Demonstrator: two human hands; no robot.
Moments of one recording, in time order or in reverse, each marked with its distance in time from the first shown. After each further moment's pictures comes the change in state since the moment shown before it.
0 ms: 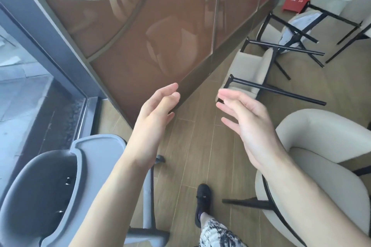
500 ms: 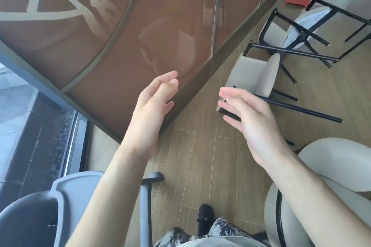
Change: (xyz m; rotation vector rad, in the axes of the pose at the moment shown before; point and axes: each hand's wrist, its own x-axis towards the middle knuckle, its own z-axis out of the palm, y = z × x) left_hand 0.205 0.023 0.008 -0.014 -0.003 -0.026; right_hand 0.193 -0.020 0.006 -0.018 0.021 0.041
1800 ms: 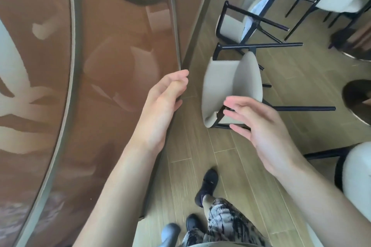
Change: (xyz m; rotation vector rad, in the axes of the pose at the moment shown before) left_hand 0.350 0.020 -0.025 0.013 -0.404 -0.112; right_hand 0.253 -0.020 0.084 0.071 0.385 0.071
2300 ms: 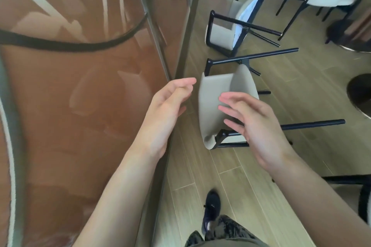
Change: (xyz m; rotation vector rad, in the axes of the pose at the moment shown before) left_hand 0.162 0.042 0.068 0.121 -0.107 -0.029; right_hand 0.166 -0.044 -0.030 0.101 0.059 -0.024
